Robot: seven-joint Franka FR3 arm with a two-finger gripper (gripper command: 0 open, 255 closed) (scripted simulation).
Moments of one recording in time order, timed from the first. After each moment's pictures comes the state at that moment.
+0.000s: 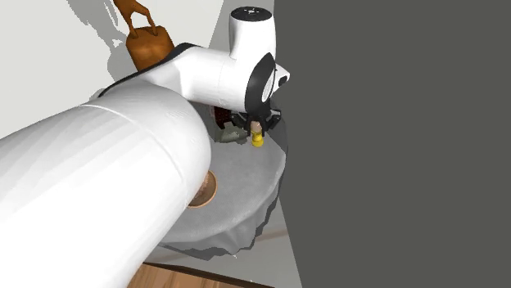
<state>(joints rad) -0.05 0.36 -0.06 -1.68 -0.01 2.03 -0.24</state>
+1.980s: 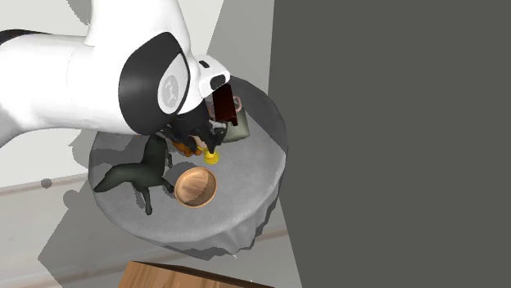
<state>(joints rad) 0.05 -0.13 0.01 -2.05 -0.03 1.90 -0.06</state>
